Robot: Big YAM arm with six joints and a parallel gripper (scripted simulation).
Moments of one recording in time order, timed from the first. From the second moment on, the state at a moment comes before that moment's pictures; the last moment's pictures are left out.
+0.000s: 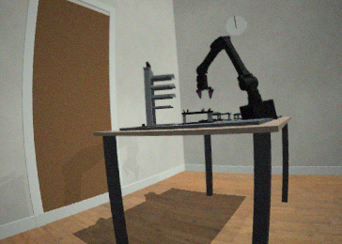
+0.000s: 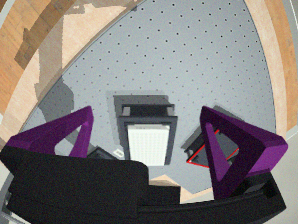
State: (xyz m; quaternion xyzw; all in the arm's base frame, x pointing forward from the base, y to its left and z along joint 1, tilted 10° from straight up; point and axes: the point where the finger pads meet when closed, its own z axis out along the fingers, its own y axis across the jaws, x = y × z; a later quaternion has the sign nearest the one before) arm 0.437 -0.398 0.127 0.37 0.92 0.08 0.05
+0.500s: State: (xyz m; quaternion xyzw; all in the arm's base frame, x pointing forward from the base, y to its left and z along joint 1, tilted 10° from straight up) arm 0.433 -0.403 0.164 0.37 0.92 0.08 0.05
